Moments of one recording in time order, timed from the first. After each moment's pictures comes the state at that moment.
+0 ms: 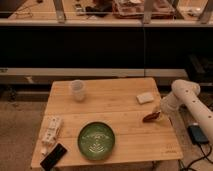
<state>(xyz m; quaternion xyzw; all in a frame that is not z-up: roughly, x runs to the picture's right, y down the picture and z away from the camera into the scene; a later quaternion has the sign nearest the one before) 0.325 0.162 0.864 -0.32 -0.17 -0.05 0.93</state>
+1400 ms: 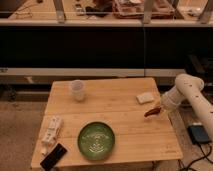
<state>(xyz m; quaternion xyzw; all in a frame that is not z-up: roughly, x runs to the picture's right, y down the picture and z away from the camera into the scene) 0.331 0.127 0.856 -0.30 -0.19 -0.06 0.93</state>
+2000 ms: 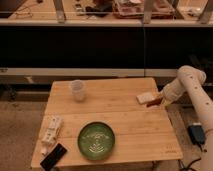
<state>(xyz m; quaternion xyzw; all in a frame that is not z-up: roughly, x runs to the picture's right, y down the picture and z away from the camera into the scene) 0.343 0.077 0.881 -0.28 -0.20 -0.06 0.94</state>
